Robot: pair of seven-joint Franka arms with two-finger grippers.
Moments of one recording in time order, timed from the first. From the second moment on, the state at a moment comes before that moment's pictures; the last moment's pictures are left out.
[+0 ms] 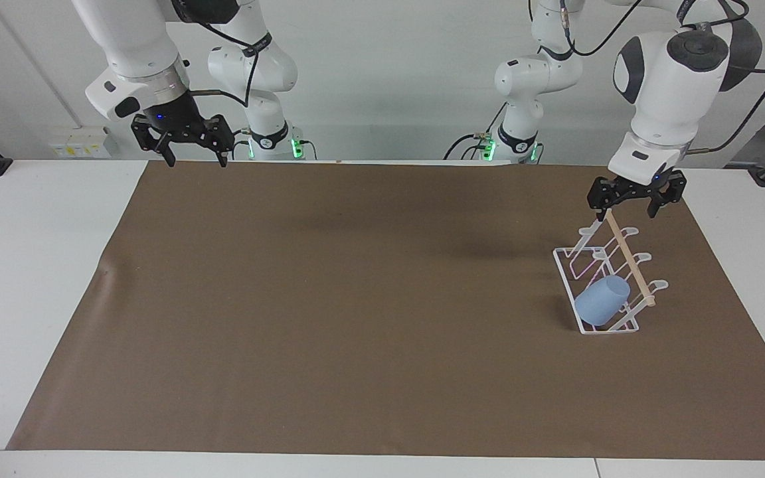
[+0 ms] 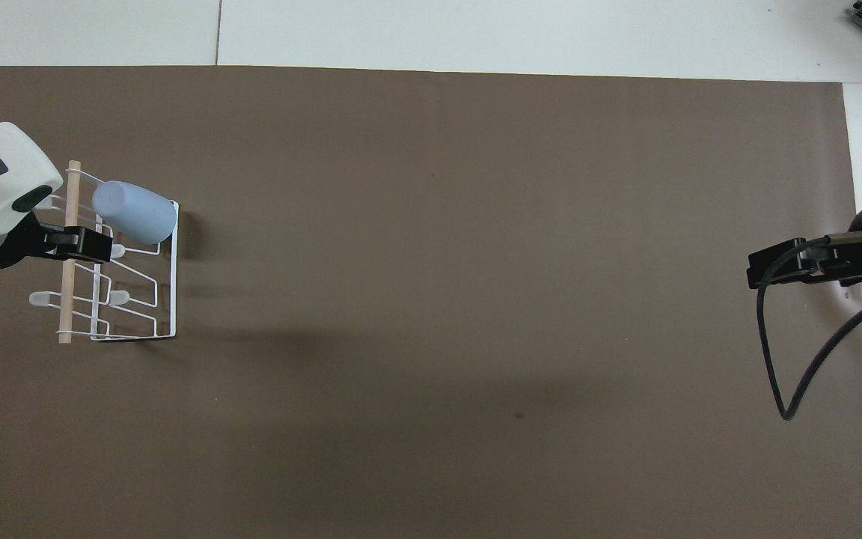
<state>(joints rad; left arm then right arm) 0.19 -0.05 -0.31 -1.80 0.12 1.75 -0.02 -0.22 -0.04 0.27 -1.57 -0.01 1.46 0.04</state>
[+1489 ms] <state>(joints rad) 0.00 -0.05 -0.14 -1.69 0.00 1.61 -0.05 -0.22 -0.04 0.27 -1.57 -0.01 1.46 0.04</state>
